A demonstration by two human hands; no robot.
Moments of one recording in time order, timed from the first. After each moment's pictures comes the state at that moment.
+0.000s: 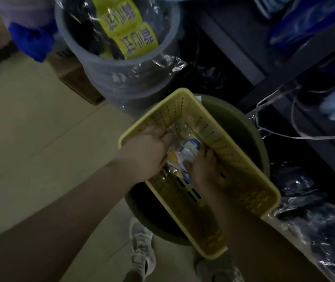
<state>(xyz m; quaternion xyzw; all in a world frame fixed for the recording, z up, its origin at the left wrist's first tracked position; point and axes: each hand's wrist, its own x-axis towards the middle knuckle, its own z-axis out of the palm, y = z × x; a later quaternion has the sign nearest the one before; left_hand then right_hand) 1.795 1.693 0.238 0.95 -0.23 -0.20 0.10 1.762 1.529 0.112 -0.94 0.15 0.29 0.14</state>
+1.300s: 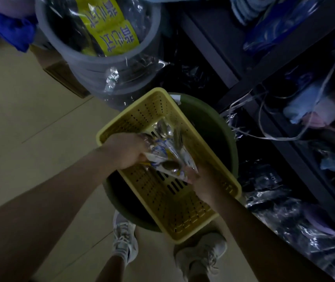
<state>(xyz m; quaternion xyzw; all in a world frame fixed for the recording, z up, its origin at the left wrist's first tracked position) 1.799 1.675 0.232 0.88 -0.02 -0.40 0.25 1.735 1.473 0.202 -0.78 0.20 0.41 0.42</state>
